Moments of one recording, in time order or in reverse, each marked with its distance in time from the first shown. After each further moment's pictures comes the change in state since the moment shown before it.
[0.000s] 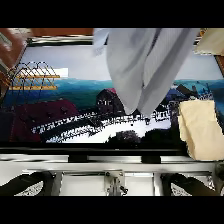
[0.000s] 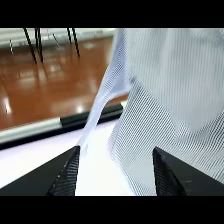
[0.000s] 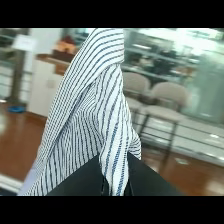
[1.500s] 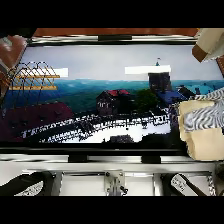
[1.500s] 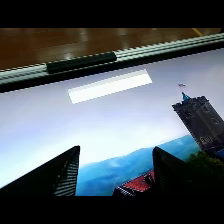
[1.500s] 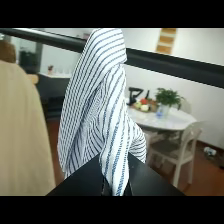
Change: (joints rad) left arm 0.000 -0.001 -0.106 -0.001 -0.053 -0.059; right arm -0.864 0.093 0.000 -0.484 -0.077 0.383
